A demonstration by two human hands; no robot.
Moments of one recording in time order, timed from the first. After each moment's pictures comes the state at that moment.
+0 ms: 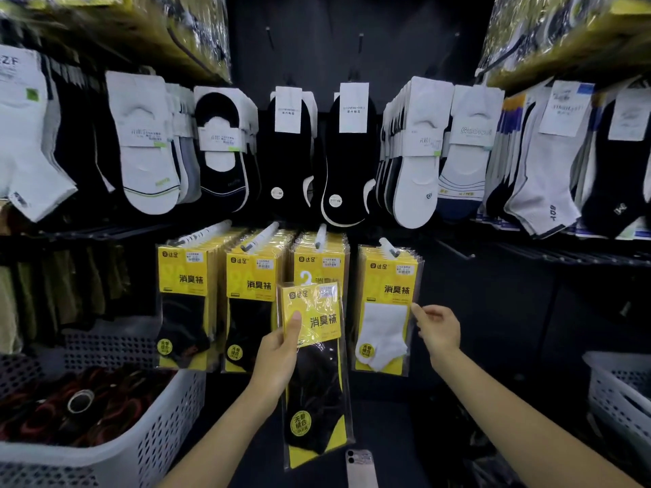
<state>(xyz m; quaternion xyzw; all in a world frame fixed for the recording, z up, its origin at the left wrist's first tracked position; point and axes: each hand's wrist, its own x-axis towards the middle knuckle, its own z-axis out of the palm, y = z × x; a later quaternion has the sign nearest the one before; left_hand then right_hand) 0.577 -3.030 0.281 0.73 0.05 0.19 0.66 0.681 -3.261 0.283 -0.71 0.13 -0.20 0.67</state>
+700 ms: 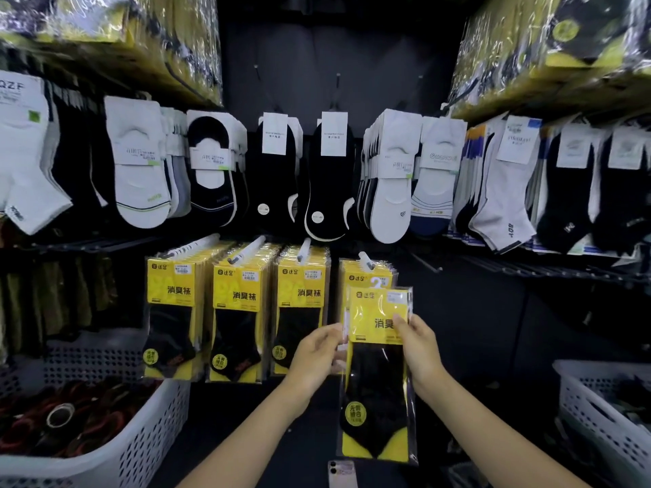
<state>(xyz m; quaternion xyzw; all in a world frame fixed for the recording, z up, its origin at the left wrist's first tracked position) 0.571 -3.096 0.301 0.71 -0.06 0.06 0.70 0.605 -3.259 0.312 -0.65 -0.01 -0.12 0.75</state>
